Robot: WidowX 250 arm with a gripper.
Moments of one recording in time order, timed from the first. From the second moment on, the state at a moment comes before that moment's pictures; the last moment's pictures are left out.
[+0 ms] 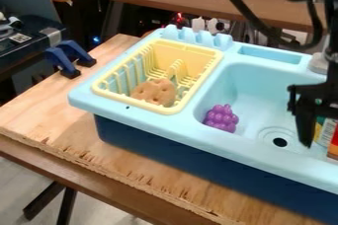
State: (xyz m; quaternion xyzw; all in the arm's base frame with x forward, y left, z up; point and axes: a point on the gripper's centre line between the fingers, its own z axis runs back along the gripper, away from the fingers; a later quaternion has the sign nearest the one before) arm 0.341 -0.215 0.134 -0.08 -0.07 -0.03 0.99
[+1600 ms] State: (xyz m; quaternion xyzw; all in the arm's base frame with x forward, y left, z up) arm 0.330 -0.212 0.192 -0.06 -0.10 -0.05 0.99
